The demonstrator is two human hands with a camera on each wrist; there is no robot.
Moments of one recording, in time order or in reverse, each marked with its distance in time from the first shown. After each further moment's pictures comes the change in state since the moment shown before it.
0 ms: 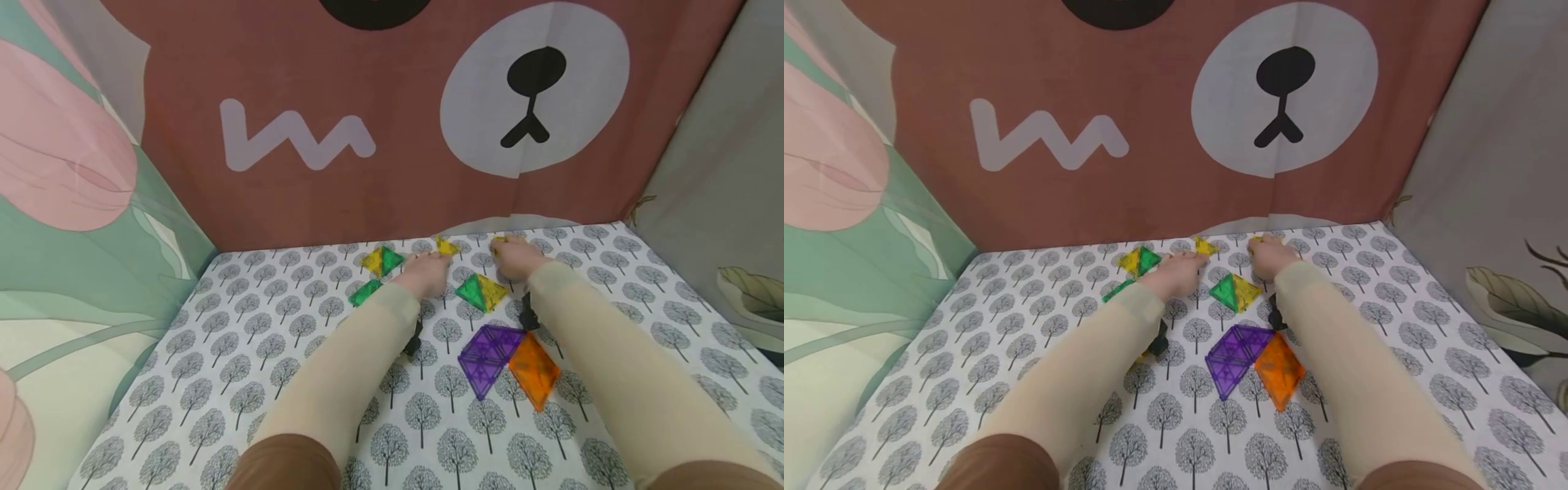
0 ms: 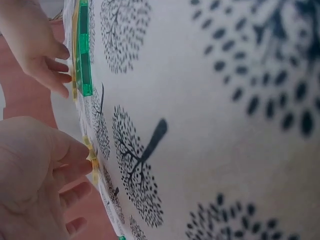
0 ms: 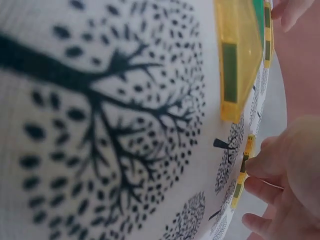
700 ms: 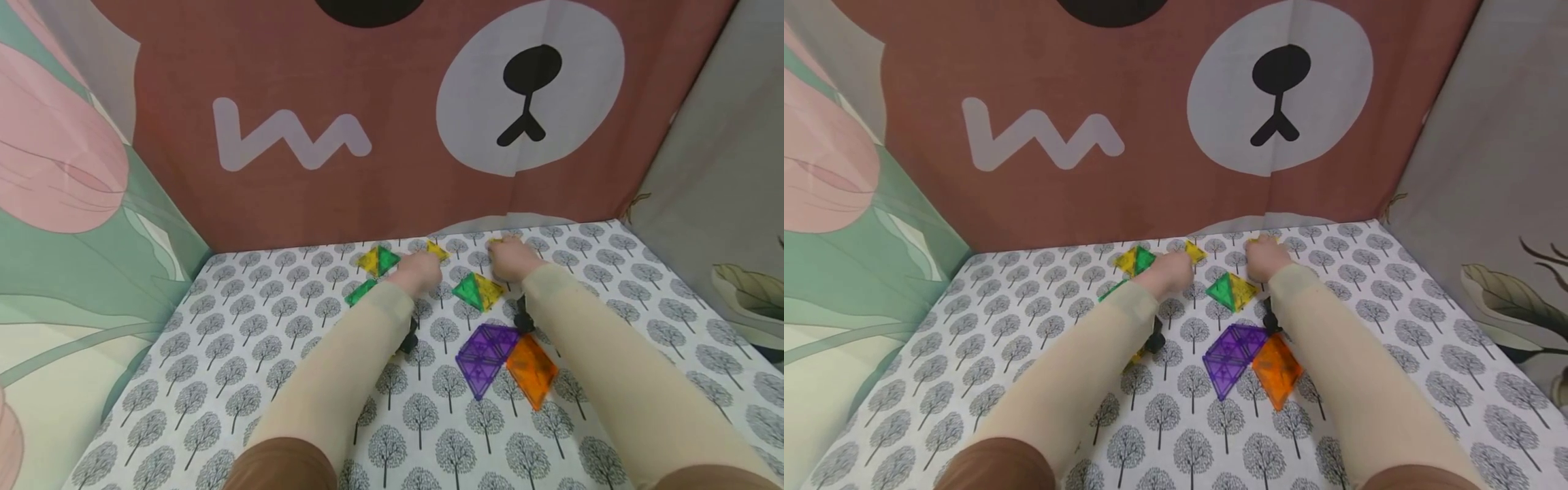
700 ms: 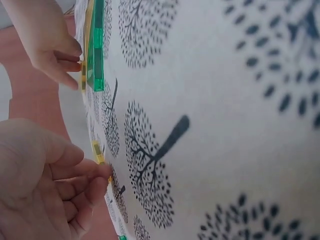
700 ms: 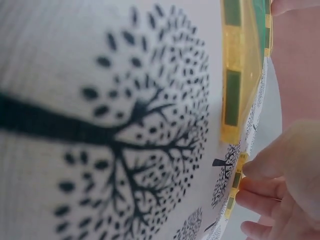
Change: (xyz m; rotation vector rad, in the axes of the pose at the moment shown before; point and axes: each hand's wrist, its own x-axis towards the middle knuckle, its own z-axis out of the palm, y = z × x) left_hand 0.009 -0.010 -0.001 -0.073 -0.003 -0.031; right_hand 0.006 -0.002 0.010 -0.064 0.056 0.047
